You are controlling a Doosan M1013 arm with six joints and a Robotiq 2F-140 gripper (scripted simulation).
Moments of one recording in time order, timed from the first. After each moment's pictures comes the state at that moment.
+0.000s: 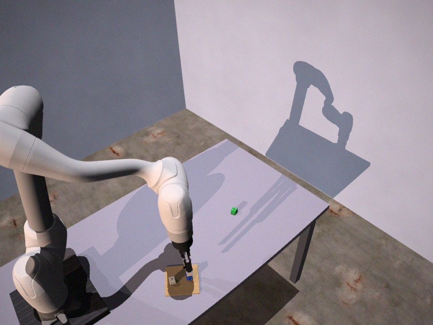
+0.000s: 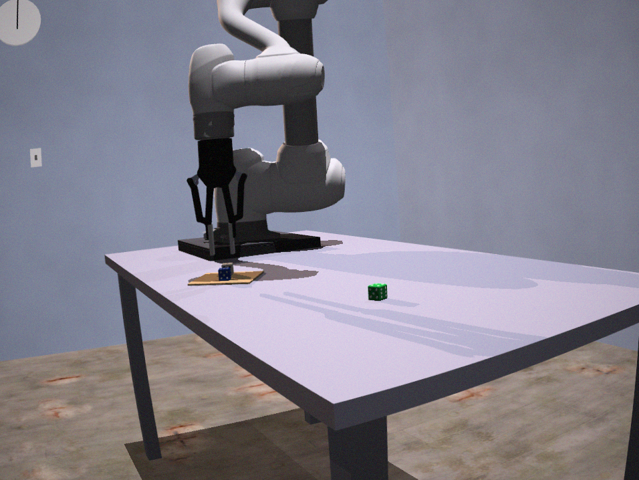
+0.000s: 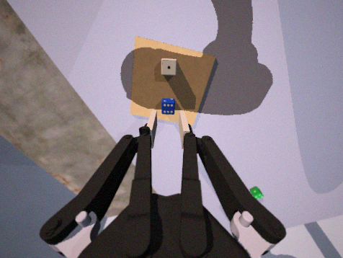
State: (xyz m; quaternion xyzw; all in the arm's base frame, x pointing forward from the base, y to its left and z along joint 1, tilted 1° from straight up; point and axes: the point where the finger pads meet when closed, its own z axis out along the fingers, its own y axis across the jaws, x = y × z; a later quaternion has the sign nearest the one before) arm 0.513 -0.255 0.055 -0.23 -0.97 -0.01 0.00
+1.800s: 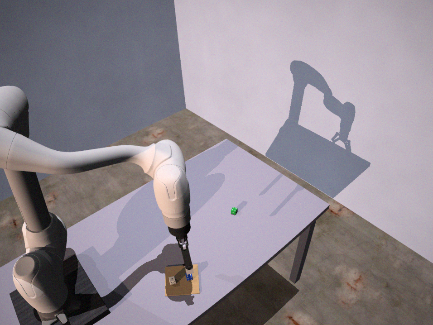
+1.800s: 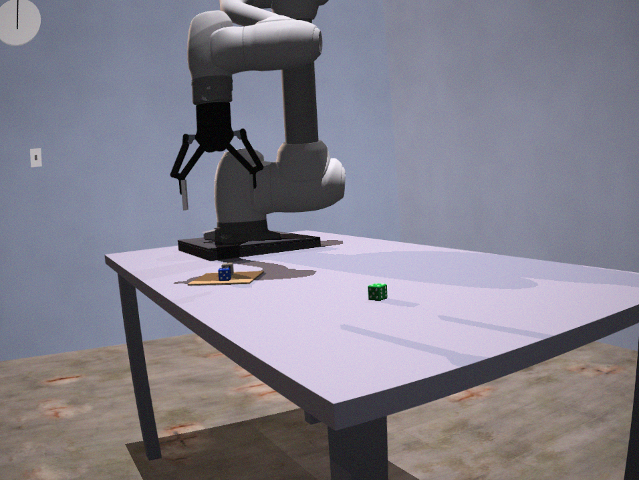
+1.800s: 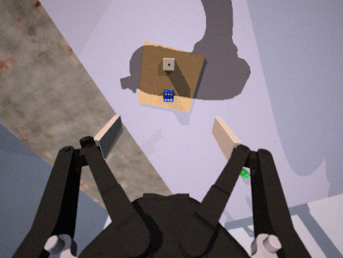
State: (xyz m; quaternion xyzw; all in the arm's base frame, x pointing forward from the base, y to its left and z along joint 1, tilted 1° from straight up) arm 0.513 -0.256 0.133 -0.23 -0.97 -0.01 0.00
